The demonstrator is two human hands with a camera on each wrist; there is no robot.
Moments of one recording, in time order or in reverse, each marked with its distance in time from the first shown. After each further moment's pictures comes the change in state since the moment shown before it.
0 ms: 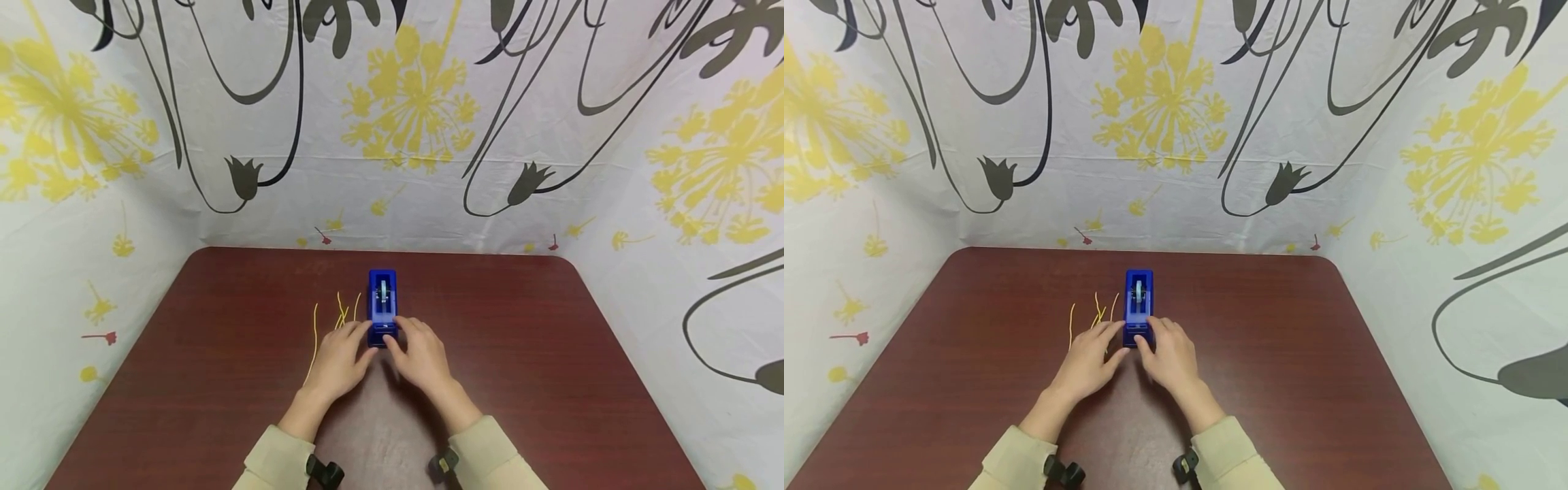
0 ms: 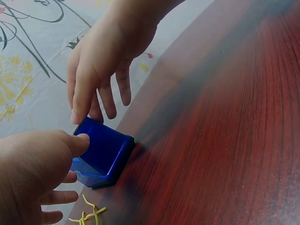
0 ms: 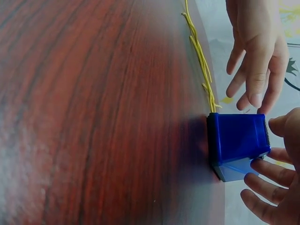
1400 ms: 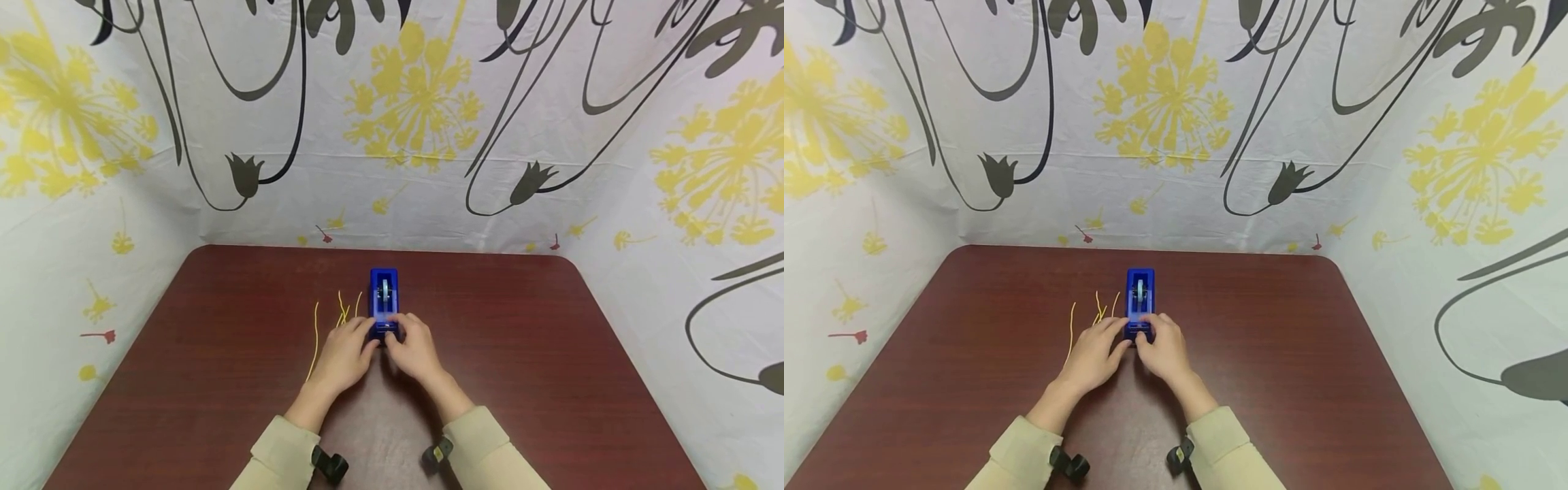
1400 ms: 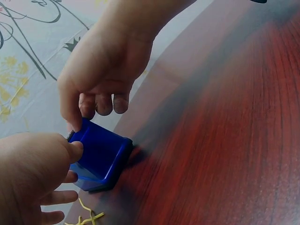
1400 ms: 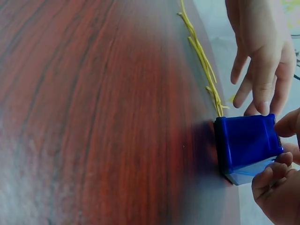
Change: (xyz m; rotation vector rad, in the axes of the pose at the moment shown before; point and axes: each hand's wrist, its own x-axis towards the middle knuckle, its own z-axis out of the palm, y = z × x) left_hand 0.012 -0.002 0.004 -0.013 -0.020 0.006; right_hand 0.016 -0.001 0.017 0.292 -0.014 0.133
